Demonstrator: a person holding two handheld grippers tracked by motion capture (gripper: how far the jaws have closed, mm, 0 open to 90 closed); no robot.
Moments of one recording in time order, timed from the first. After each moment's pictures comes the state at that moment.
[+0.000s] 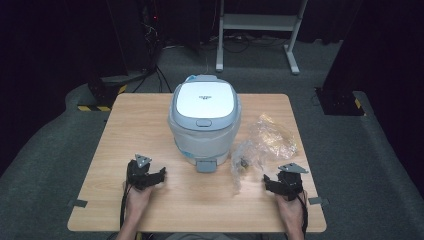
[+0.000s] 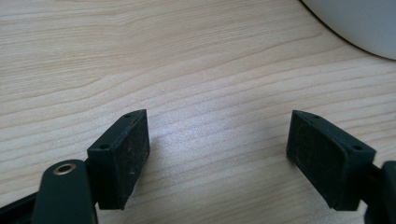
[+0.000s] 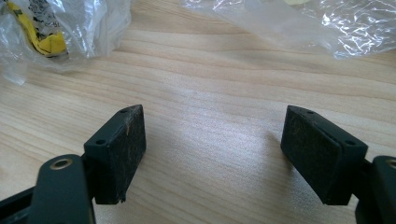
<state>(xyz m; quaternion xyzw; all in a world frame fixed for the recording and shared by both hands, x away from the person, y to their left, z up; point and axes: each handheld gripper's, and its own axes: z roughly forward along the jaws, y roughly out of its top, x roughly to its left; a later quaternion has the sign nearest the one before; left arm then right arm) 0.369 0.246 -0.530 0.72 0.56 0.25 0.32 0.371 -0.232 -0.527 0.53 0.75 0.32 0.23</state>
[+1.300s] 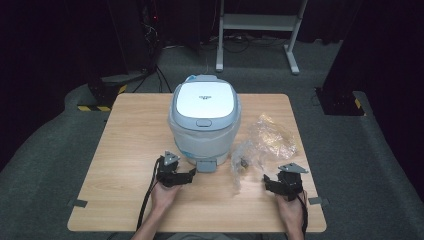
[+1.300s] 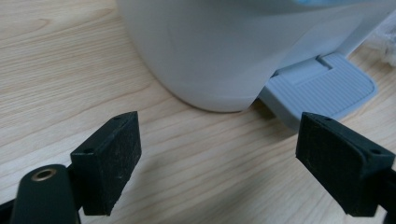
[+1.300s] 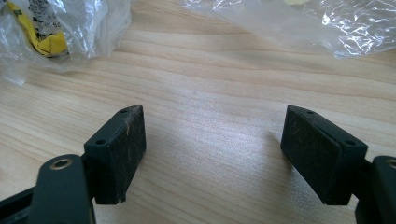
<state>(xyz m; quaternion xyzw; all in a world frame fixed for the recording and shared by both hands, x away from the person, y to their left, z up) 0.382 0.165 -0.521 0.75 0.50 0.18 0.40 0.371 -0.232 -0.527 0.53 0.75 0.32 0.23</state>
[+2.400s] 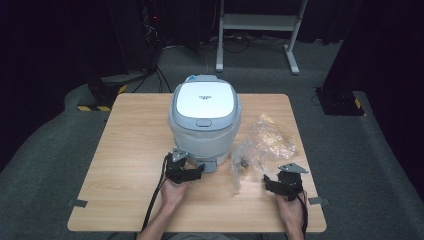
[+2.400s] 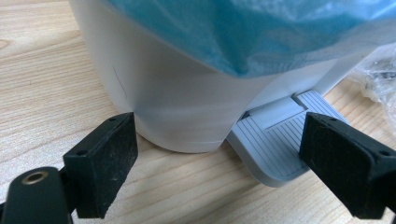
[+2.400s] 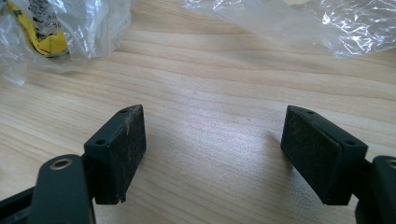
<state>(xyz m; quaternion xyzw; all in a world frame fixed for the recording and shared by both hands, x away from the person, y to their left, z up) 0.393 0.142 -0.520 0.74 0.50 0.17 0.42 0.371 -0.232 -0.527 0.53 0.75 0.32 0.23</state>
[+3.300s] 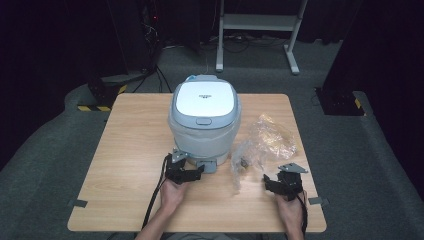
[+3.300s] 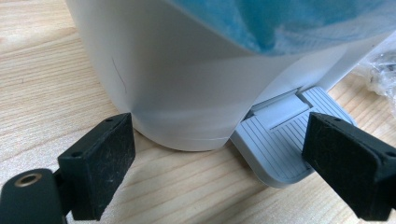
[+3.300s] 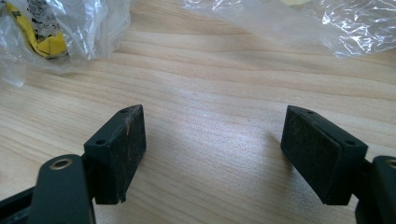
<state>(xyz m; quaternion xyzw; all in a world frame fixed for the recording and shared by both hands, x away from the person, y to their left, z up) 0.395 0.145 -0.528 0.74 0.49 0.17 0.43 0.372 -0.232 -0.527 0.53 0.75 0.32 0.23</state>
